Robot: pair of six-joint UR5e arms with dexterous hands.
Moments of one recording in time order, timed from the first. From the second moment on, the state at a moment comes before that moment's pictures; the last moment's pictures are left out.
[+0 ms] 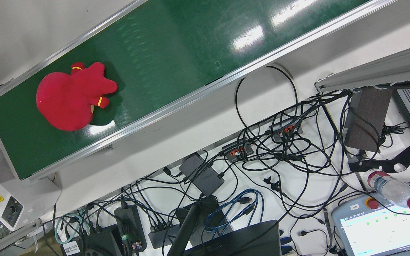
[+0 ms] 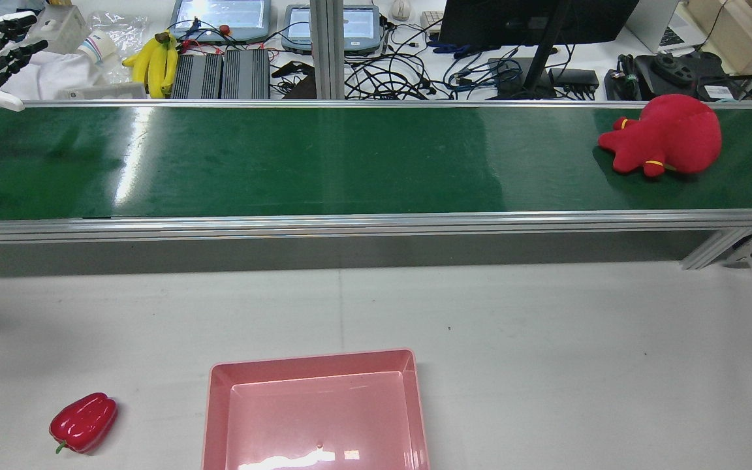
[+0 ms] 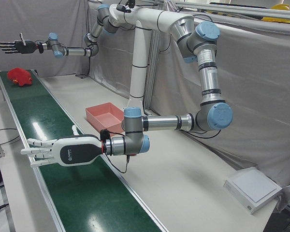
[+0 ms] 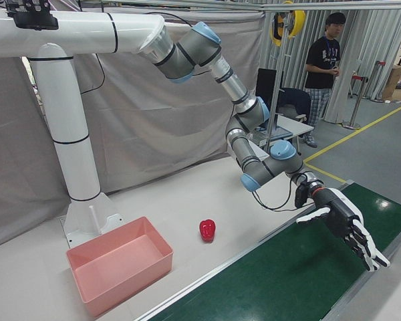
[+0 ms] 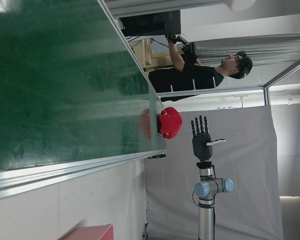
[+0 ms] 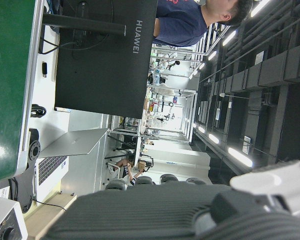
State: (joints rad) left arm -1.19 -1.88 -1.58 0.02 1.50 0.23; right arm 1.59 -1.55 1.65 -3.29 -1.58 -0.10
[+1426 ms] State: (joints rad) left arm -1.19 -1.88 -1.59 0.02 1.50 0.22; right arm 1.60 -1.55 1.65 -3.29 -1.58 -0.10
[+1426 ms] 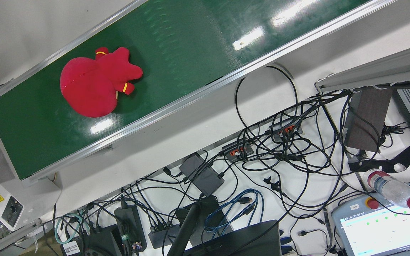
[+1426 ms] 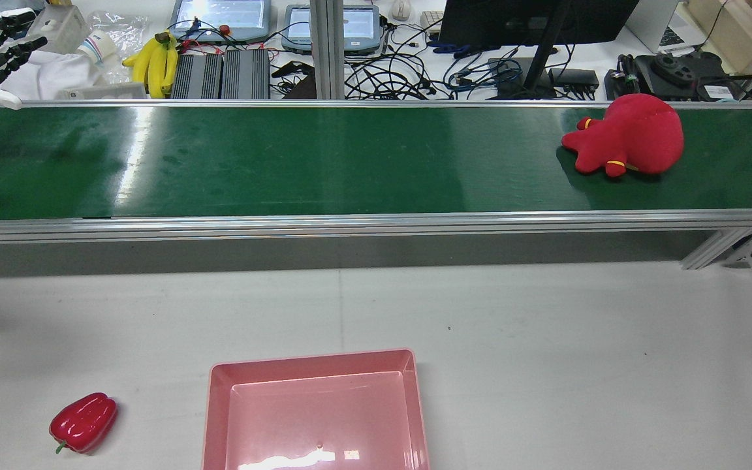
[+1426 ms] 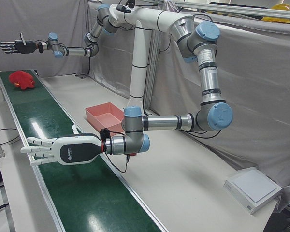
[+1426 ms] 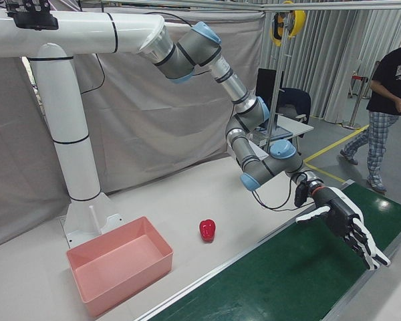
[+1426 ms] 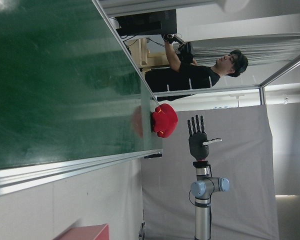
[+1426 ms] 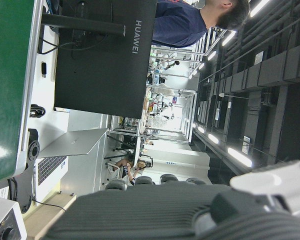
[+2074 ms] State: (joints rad) left arm -1.20 -1.88 -1.60 0.02 1.50 0.20; right arm 1.59 -1.55 1.65 -3.29 -1.58 -0.10
